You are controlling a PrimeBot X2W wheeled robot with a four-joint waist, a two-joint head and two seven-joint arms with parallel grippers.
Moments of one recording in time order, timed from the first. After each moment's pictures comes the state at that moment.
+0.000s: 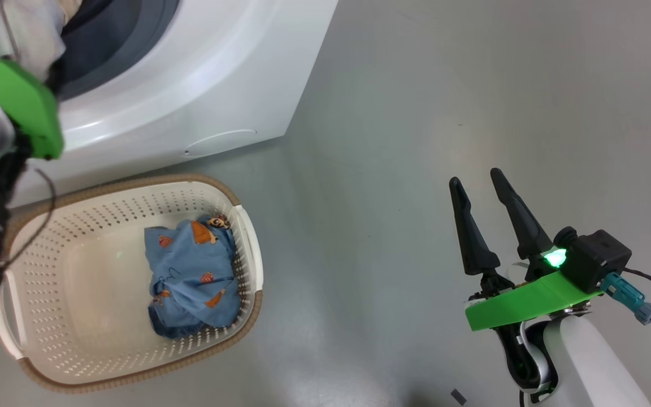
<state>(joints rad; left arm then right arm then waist) -1.24 0.35 -0.49 1.19 -0.50 -0.09 0.16 -0.28 -0.04 0.19 0.17 0.37 0.13 -0.25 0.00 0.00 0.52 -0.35</state>
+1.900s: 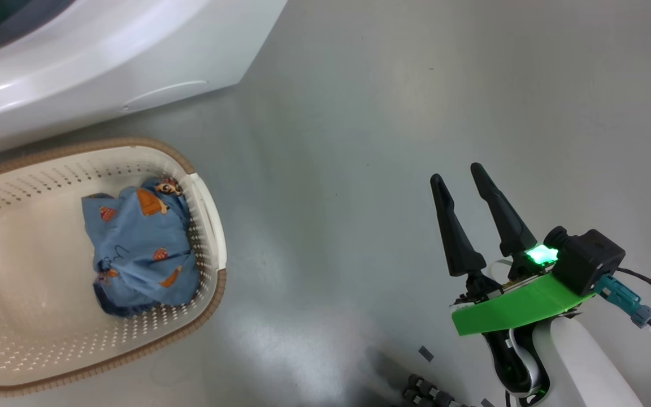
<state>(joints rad) -1.55 0.45 -0.50 1.18 -0.52 -0.10 -0.18 -0.28 -0.04 0.25 0.11 0.42 0.13 -0.25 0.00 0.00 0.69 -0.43</state>
